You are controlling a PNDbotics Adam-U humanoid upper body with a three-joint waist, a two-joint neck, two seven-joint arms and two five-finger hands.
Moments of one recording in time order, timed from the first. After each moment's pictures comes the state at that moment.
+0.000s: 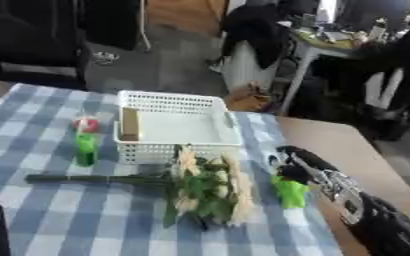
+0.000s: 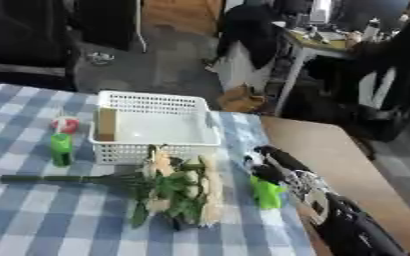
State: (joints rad) left arm -0.52 -0.08 -0.05 -1.99 -0.27 -0.21 0.19; right arm -0.24 -0.40 0.14 -1.05 0.67 -0.03 0.11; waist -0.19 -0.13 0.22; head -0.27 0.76
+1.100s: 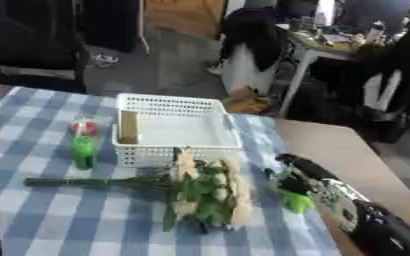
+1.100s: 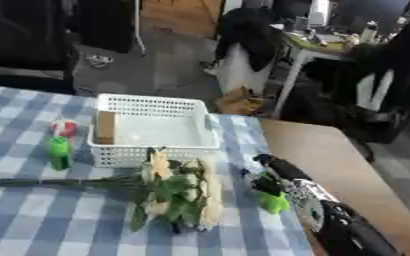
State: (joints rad) left arm -0.52 -0.08 -0.05 -1.99 -0.25 -0.21 0.19; right arm -0.24 -0.40 0.13 -0.94 0.84 -0.15 0.02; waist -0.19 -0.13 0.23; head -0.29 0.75
